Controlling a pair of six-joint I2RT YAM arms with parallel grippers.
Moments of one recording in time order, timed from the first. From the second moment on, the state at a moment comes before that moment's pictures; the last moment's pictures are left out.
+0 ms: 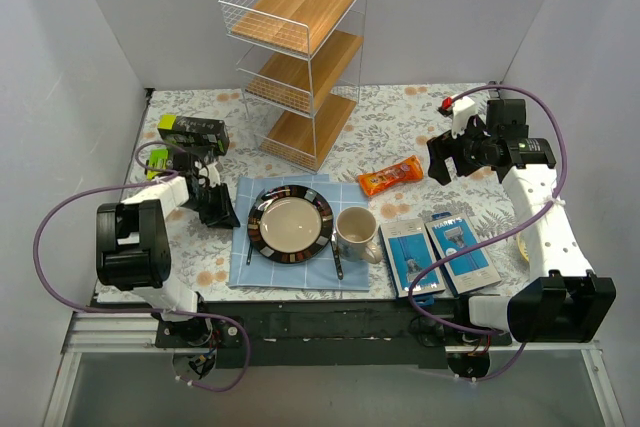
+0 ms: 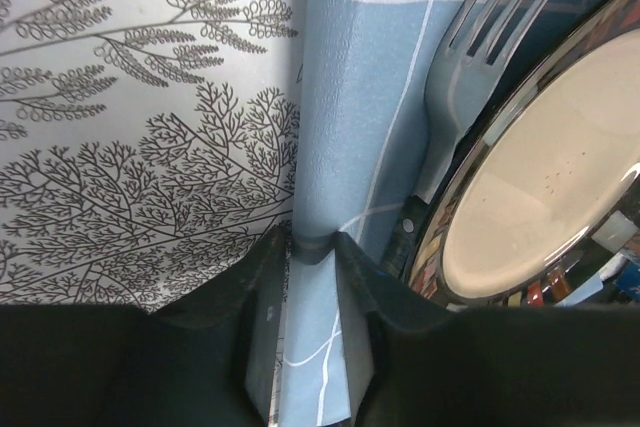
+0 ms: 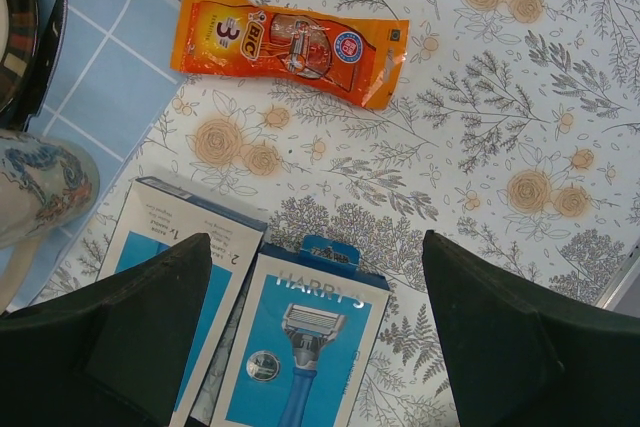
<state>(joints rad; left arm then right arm) 0.07 1.60 0.85 -0.55 0.44 -0.14 0.03 1.27 1.27 -0.84 -0.39 -0.43</state>
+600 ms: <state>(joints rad) 0.04 1.69 0.98 -0.79 0.34 0.06 0.03 1.29 1.26 -0.84 -0.39 -0.43</state>
